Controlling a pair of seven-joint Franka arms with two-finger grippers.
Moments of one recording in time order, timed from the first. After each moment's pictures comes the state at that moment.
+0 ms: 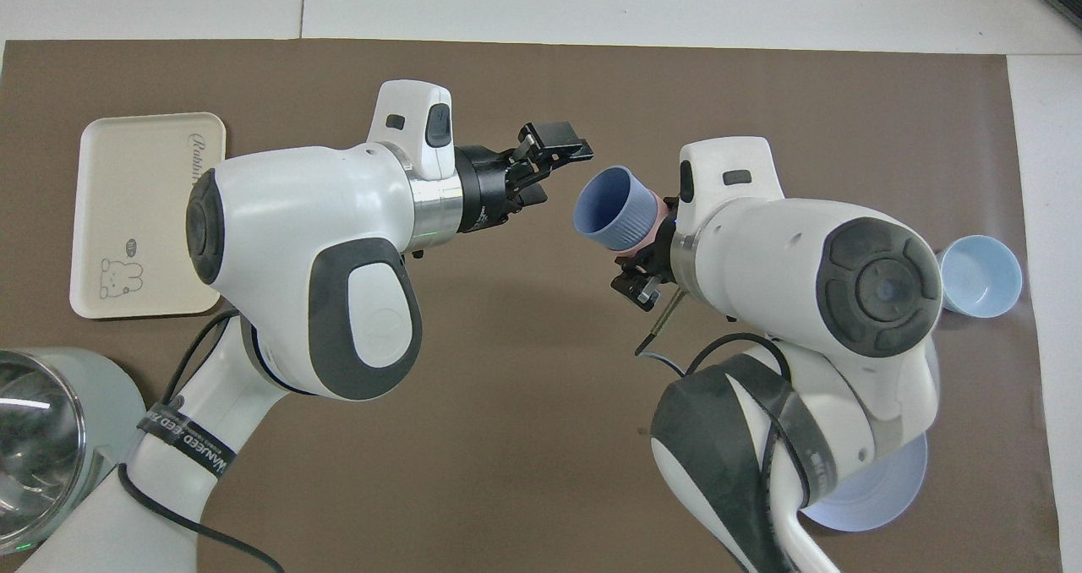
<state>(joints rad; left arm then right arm) -0.47 0.22 -0.14 -1.75 -0.83 2.57 -0.47 0.44 0.01 0.01 -1.91 0.01 2.26 -0.46</state>
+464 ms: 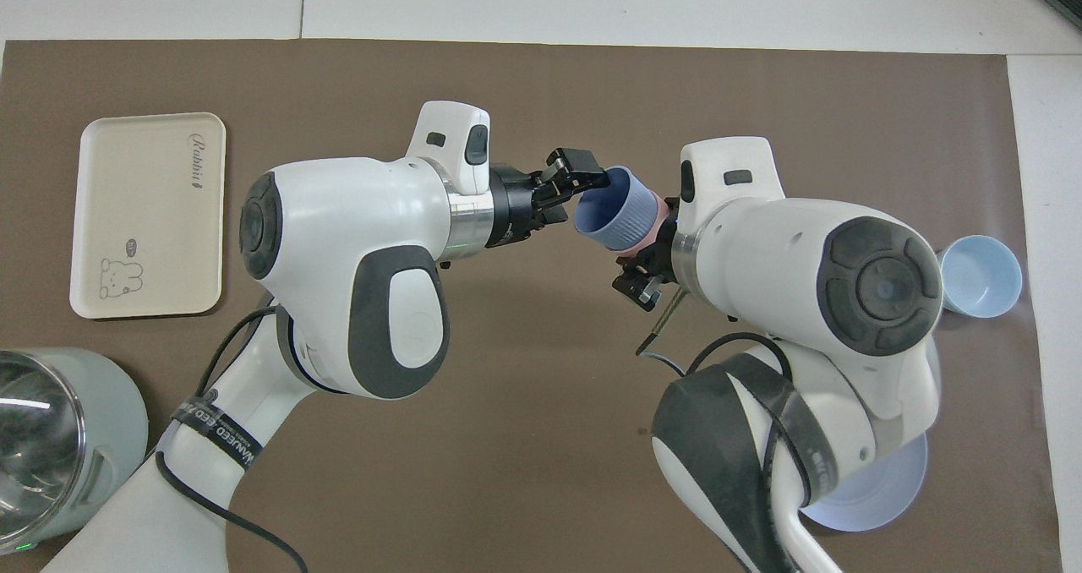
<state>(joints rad) -0.49 0.24 -0.14 -1.75 -0.80 2.49 -0.47 0.44 0.01 0.00 -1.91 0.01 2.25 -0.46</state>
